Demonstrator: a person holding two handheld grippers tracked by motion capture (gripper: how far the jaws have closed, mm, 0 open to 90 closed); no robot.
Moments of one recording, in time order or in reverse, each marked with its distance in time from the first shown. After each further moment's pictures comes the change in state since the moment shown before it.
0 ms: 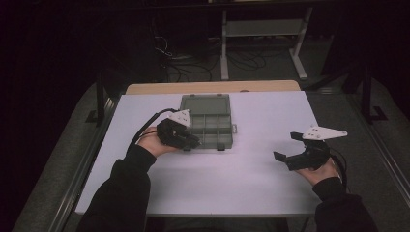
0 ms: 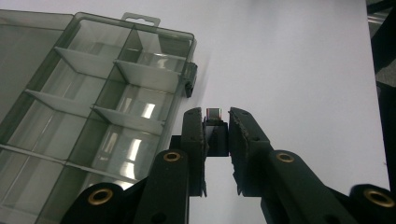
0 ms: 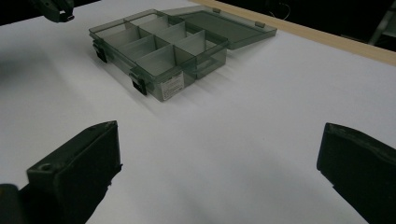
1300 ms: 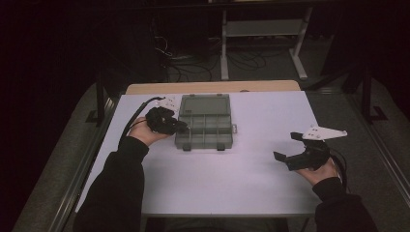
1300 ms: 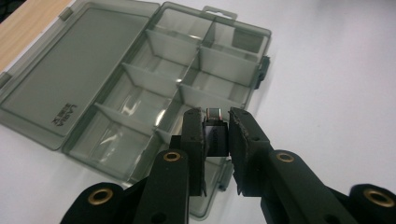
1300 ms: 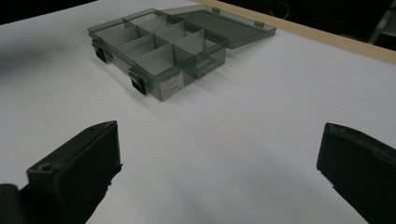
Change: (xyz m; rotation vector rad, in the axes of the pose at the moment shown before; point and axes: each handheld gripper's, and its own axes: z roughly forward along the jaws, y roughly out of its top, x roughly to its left) left arm 0.039 -0.017 -0.020 -0.014 0.131 -0.103; right arm 0.000 0.000 0.000 0.001 -0.002 0.001
